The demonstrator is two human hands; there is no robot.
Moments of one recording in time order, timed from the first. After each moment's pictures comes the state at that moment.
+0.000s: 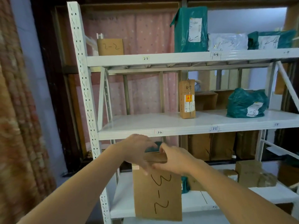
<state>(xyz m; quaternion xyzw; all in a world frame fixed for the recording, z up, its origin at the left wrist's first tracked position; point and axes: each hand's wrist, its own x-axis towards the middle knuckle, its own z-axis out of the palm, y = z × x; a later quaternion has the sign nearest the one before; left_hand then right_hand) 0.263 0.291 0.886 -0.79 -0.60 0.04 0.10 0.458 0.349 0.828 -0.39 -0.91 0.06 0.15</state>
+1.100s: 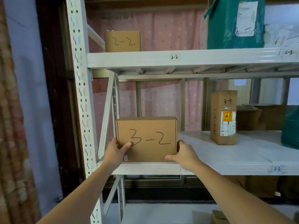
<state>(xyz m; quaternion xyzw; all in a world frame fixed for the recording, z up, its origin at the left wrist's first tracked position) 0.048 0.501 0.854 -0.45 -0.69 -0.56 -0.11 0.303 0.614 0.851 -0.47 -0.80 0.22 0.31</state>
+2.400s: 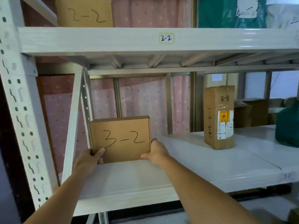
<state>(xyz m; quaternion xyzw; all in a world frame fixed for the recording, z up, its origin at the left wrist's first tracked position) -0.076 0.651 0.827 -0.42 -0.79 -0.44 -0.07 0.196 0.736 0.856 -0.53 -0.77 0.21 0.29</state>
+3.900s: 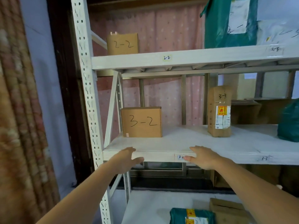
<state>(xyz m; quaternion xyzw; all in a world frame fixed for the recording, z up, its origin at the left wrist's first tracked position) 0.110 0.440 0.852 -0.59 -0.79 -0.15 -0.06 0.410 0.590 0.857 -0.47 -0.87 0.08 0.07</state>
